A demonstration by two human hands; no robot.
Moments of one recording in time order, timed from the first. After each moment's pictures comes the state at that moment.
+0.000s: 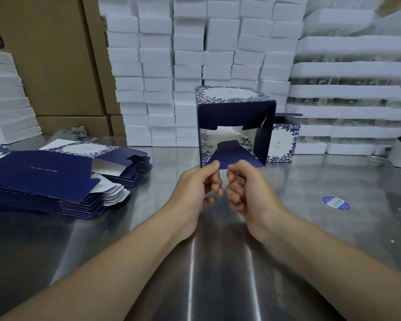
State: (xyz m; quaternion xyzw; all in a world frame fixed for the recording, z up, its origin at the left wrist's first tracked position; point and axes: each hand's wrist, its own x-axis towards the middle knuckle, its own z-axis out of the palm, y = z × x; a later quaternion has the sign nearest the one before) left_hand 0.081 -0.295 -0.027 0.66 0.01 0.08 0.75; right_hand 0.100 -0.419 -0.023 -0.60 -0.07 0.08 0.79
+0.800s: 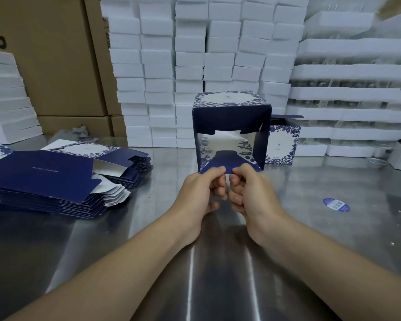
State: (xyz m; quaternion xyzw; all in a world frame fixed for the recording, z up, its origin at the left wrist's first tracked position) left_hand 0.080 -0.301 -0.030 0.66 0.01 0.06 0.75; right_hand 0.099 -0.416 -0.024 -0.62 -0.06 0.03 0.78
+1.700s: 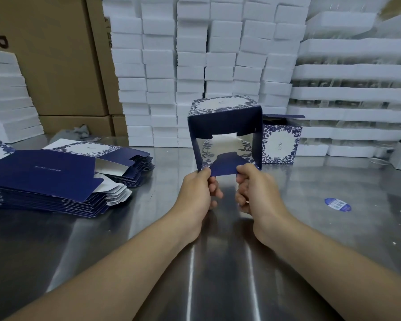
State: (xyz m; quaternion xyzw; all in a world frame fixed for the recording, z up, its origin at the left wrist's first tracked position) left_hand 0.090 -0.302 -0.034 0.63 0.10 0.11 0.76; right_hand 0.106 -0.419 -0.028 -0.64 -0.01 -0.01 0.77
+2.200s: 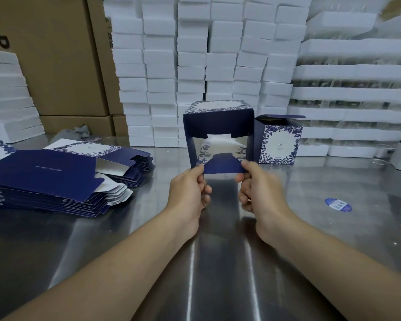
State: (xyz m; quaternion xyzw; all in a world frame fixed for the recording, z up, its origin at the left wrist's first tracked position) left_hand 0.089 -0.291 -0.032 0.56 0.14 0.13 0.81; right_hand 0.111 -0.422 -0.030 -0.64 -0.02 -0.04 0.77
